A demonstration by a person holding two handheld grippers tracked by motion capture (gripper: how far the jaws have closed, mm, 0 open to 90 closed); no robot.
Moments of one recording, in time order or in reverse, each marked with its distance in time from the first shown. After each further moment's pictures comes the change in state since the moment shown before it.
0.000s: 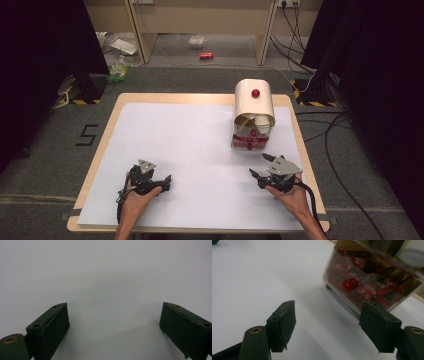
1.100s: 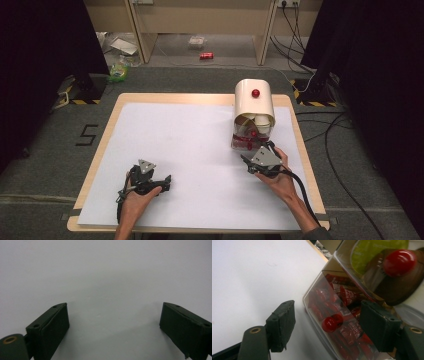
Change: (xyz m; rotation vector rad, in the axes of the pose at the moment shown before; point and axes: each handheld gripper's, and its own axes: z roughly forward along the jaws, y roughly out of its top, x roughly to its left) left arm 0.000 0.000 0.000 0.000 -0.002 -0.001; right arm -0.006 0.022 0.045 -0.027 -0.109 -0.237
